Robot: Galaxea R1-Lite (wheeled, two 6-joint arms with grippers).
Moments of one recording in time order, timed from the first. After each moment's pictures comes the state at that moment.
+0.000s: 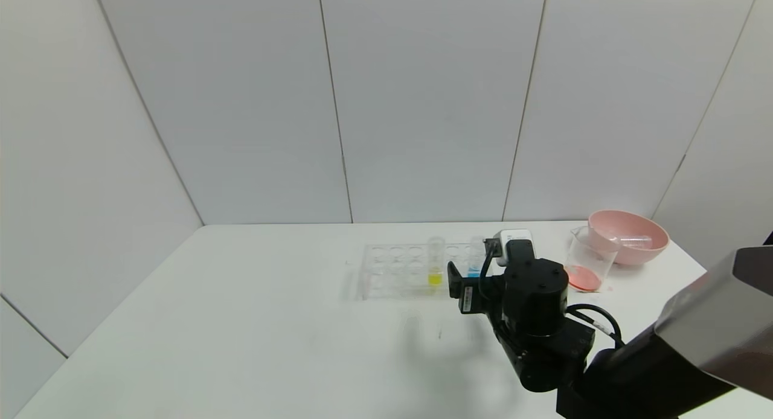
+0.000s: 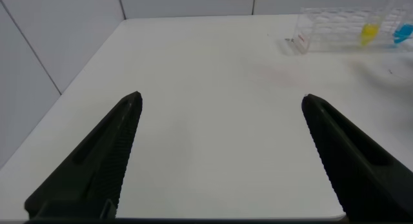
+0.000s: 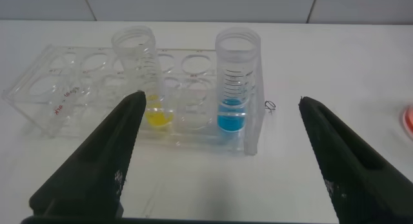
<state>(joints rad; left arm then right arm) 0.00 0.00 0.00 0.00 0.00 0.00 0.71 2.11 -0.78 -1.16 -0.60 0.18</state>
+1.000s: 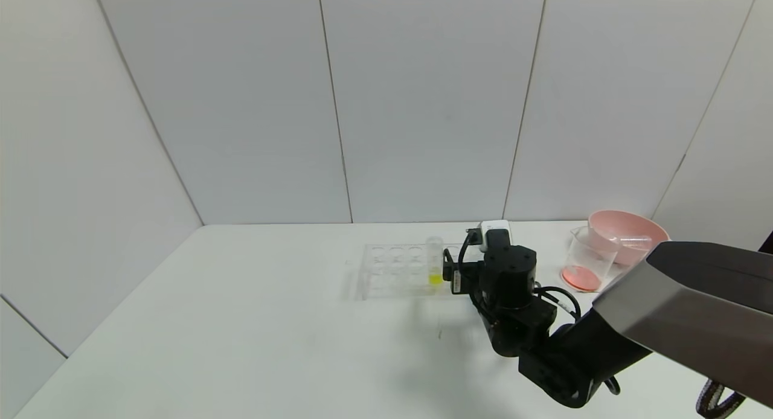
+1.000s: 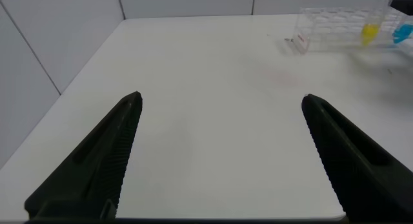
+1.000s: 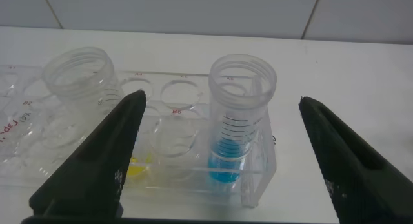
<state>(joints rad) 0.00 0.00 0.00 0.00 0.00 0.00 0.65 2.28 -0.99 -1.16 -0.60 0.09</state>
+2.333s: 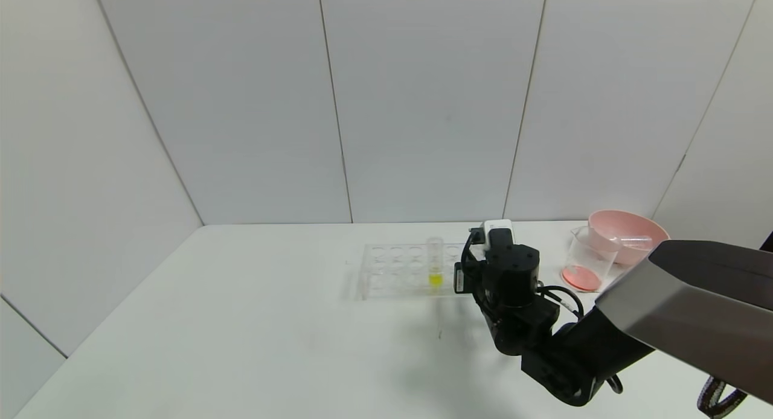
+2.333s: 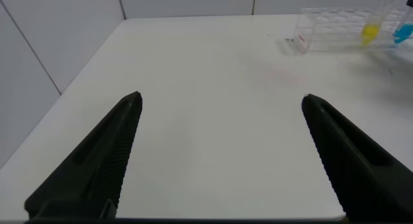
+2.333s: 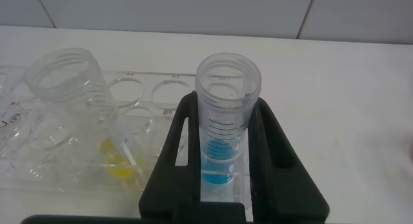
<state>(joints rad) 0.00 0.00 0.00 0.00 0.00 0.00 0.63 2.28 -0.98 -1.16 -0.60 0.09</state>
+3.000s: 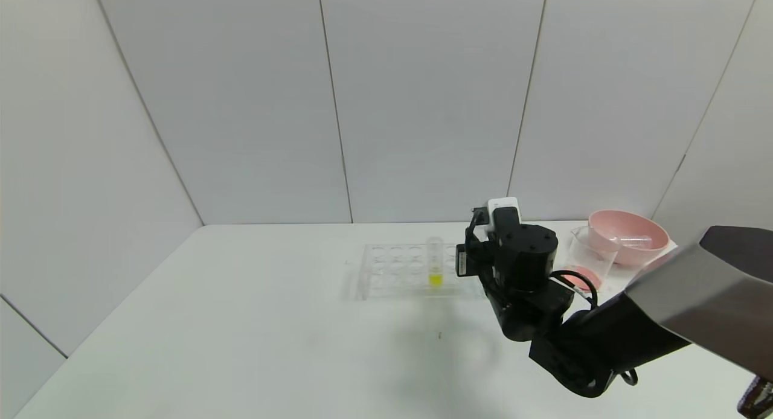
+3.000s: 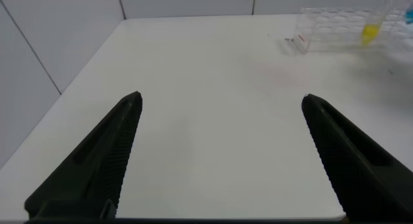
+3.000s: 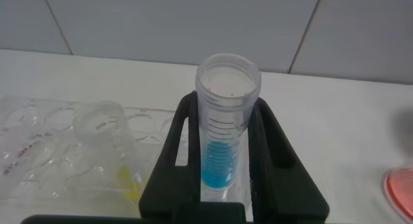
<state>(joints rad) 0.00 0.00 0.00 0.00 0.00 0.00 0.63 2.20 -0.99 -1.16 -0.58 0.01</state>
